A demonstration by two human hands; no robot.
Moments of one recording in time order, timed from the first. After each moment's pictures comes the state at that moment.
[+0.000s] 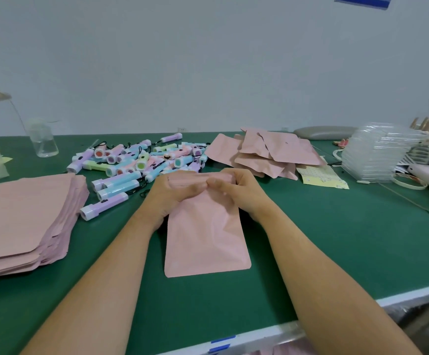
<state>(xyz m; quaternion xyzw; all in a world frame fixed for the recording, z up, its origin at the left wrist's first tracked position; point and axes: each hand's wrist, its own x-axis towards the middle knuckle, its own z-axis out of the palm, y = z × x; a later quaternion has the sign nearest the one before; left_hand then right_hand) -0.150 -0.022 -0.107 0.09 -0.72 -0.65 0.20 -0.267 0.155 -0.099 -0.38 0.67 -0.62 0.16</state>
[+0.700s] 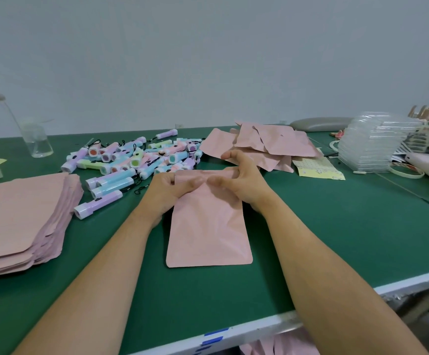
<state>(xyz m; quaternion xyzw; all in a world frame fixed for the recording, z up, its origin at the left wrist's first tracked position) -0.153 -0.007 -0.106 0.11 -0.75 -0.63 0.18 -0.287 0.164 -0.103 -0.34 0.73 -0.59 0.07</state>
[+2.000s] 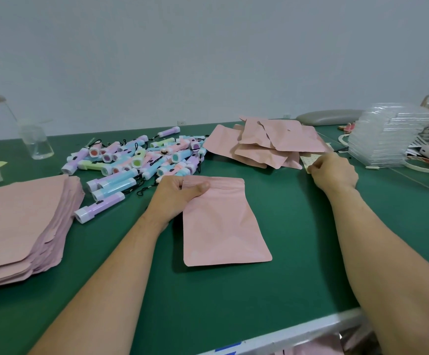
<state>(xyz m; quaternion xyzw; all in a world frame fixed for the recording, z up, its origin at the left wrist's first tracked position) -0.166 -0.009 -0.119 0.13 -0.76 -0.60 0.19 -0.411 0.281 -0.113 -0.03 0.97 -0.21 -0.16</state>
